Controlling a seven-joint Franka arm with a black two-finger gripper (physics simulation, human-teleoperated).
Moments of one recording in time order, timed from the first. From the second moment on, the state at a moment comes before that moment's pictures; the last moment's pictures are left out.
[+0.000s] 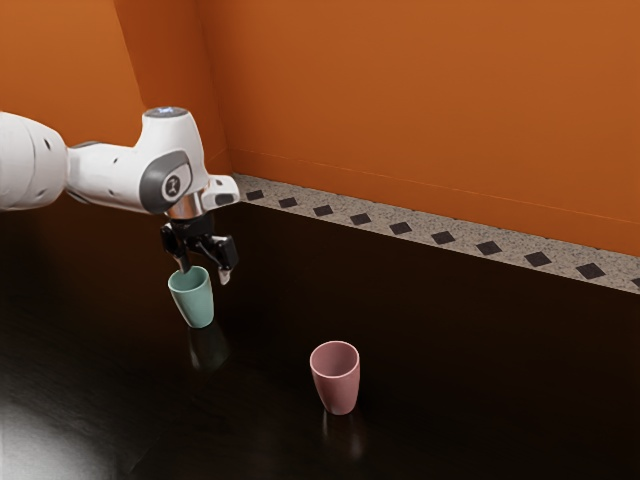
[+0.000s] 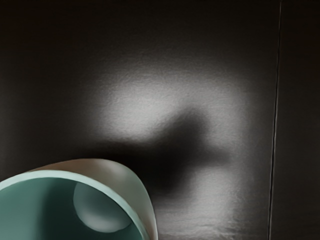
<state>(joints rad) 0.05 0.30 0.07 -1.89 0.00 2.18 0.07</state>
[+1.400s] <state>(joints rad) 0.05 0.31 0.07 -1.95 -0.03 2.21 0.08</state>
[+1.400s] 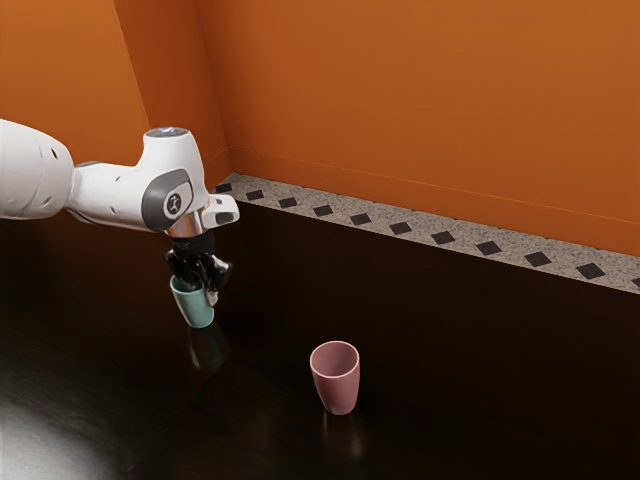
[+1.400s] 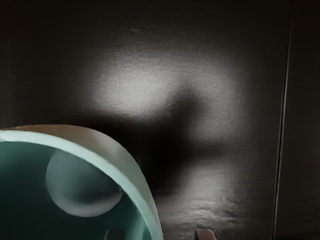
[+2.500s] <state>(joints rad) -0.02 0.15 0.07 -1.95 0.04 2.10 0.03</state>
